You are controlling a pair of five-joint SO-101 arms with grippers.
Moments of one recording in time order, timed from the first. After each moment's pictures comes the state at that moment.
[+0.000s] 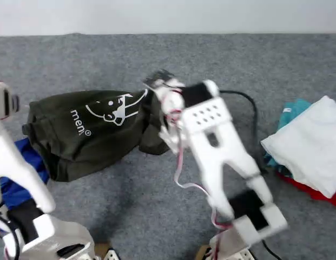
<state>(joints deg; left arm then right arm) -36.2 1.2 -29.2 99.3 -16.7 -29.4 6.2 -12.9 100.7 11.6</state>
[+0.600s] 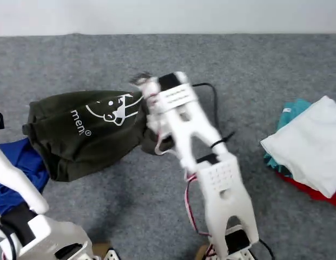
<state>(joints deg) -43.2 1.2 -23.2 98.8 -17.8 -24.6 48.5 -47.9 100.7 18.0</state>
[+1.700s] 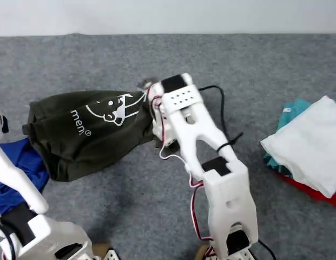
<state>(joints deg) -43.2 1.2 -17.3 95.5 -17.8 -27.9 37.7 -31.9 100.7 13.1</state>
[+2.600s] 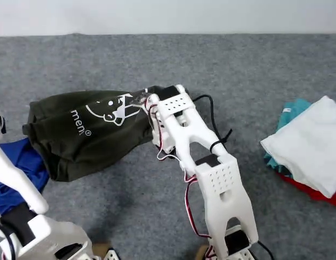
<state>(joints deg) -43.2 1.2 -17.2 95.5 -17.8 -27.6 46.9 -32.2 95.5 22.2</state>
